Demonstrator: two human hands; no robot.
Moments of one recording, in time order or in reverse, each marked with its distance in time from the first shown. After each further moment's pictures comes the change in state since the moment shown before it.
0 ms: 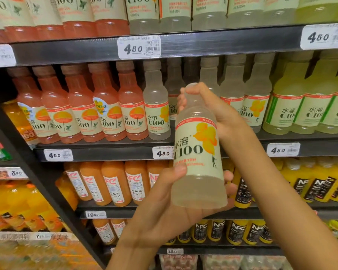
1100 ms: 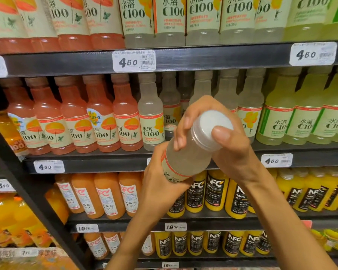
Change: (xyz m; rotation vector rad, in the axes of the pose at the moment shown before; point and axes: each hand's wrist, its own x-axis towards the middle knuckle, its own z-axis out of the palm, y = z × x) left_hand 0.045 0.009 -0.051 1.301 0.540 0.618; right_hand -0.050 0.010 0.006 -0.662 -0.473 -0.749
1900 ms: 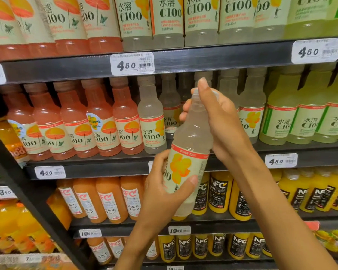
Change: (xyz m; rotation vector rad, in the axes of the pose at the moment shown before) left_hand -0.010 0.012 -0.005 -0.274 -0.130 -0.111; right_hand 0.022 0.017 -0.017 0.045 0.506 0.365
